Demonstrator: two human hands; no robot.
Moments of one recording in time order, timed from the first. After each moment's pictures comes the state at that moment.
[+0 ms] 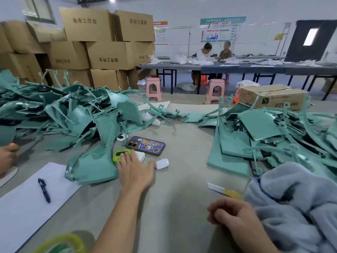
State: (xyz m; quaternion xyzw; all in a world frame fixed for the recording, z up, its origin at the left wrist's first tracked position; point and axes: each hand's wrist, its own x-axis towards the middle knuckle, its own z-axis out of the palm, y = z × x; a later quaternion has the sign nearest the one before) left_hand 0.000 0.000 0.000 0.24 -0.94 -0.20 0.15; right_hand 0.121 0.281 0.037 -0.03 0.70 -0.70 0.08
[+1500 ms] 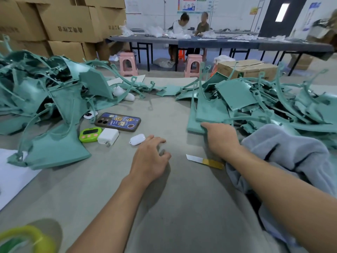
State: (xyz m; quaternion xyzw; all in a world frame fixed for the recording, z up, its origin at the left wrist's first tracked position) left_hand 0.018 0.092 -0.011 -0.03 -0.92 -0.36 0.15; right_hand -0.032 0.321 0.040 -0.06 0.99 -0.01 -0.14
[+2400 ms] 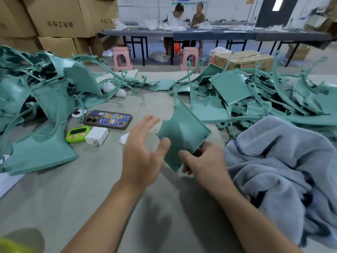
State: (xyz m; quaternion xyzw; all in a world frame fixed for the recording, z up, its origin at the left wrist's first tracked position) left_hand 0.048 0.108 0.022 -0.10 -0.82 -0.47 0.30; right_hand 0.062 0.281 0.020 -0.01 0.82 -0.56 -0.07
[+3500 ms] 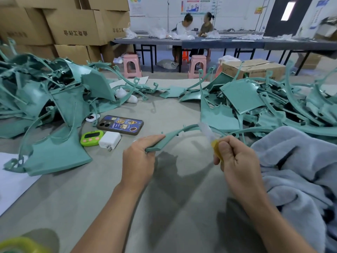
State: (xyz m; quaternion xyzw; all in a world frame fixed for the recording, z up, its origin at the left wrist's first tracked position) left_hand 0.031 0.075 0.007 -0.06 -0.84 -0.45 0.28; right_hand 0.072 0.309 0.039 -0.07 0.82 -0.53 -0.22
